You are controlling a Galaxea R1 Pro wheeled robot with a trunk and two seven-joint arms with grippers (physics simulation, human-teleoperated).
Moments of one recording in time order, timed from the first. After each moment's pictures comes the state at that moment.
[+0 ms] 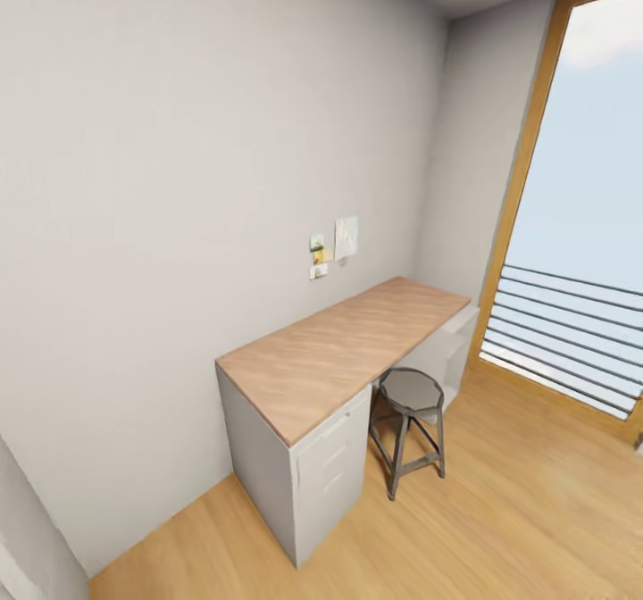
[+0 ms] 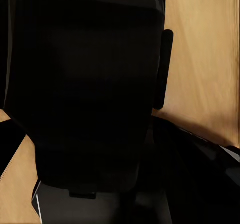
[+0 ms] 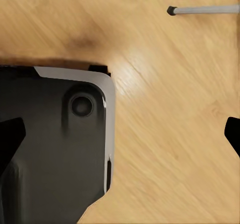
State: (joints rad) left arm -0.22 -0.02 -0.31 0.00 0.75 -0.08 0.05; right arm -0.15 -0.15 -0.13 0.03 0.16 -0.13 0.12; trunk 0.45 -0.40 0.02
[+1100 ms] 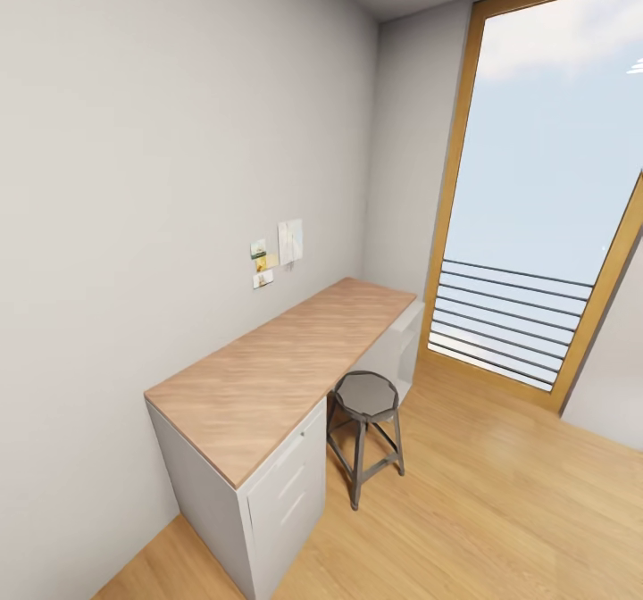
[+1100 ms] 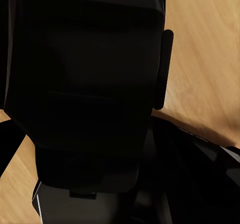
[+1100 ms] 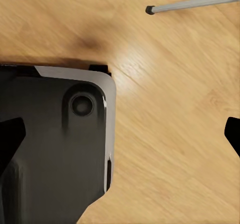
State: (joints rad) left arm -0.22 -0.01 -0.31 0.00 0.75 -0.08 0.05; right arm -0.15 -0.15 -0.13 0.03 0.16 -0.13 0.12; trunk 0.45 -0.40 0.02
